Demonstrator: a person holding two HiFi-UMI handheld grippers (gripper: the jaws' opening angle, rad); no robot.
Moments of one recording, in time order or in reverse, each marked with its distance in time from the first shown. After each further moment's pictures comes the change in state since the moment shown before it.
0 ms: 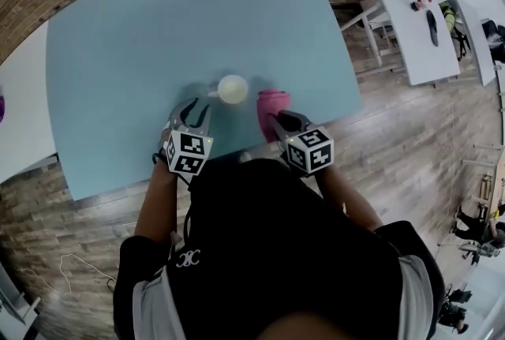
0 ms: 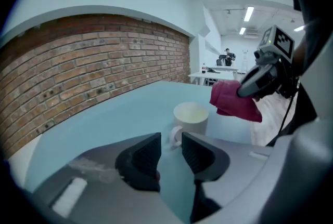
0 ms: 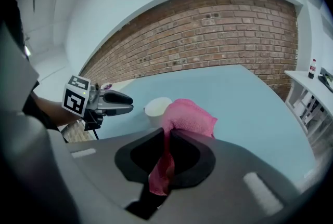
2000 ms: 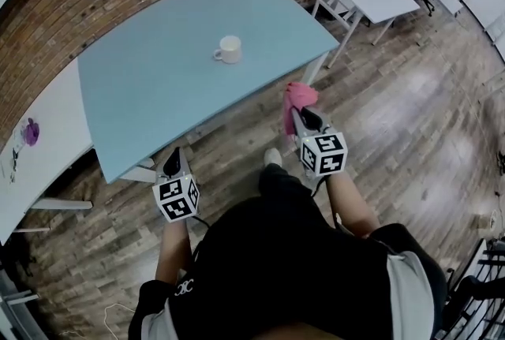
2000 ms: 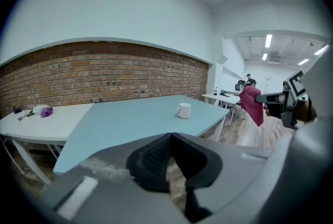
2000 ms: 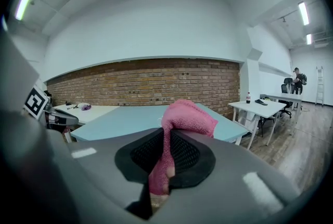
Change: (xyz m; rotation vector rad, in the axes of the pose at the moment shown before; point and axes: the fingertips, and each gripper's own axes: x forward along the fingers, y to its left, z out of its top) left arm -0.311 -0.036 -0.140 -0.265 -0.184 0.186; right arm -0.192 0.159 -0.113 0.010 -0.481 -0.435
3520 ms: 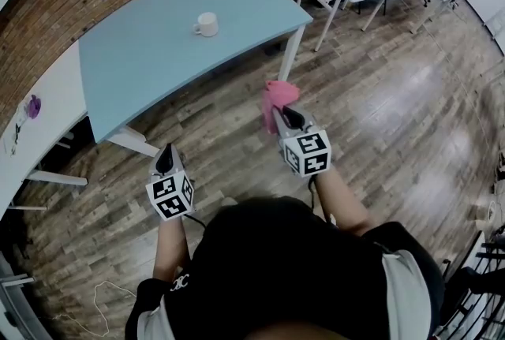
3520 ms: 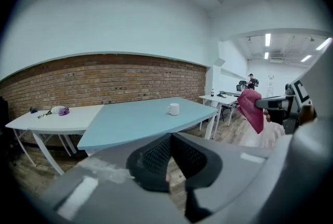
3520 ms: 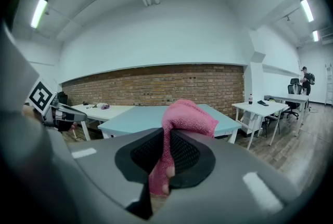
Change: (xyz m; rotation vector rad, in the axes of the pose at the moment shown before) left arm -0.143 -0.097 -0.039 0.001 -0.026 0.075; right arm -0.156 0.023 -0.034 -0.026 -0.022 0.111
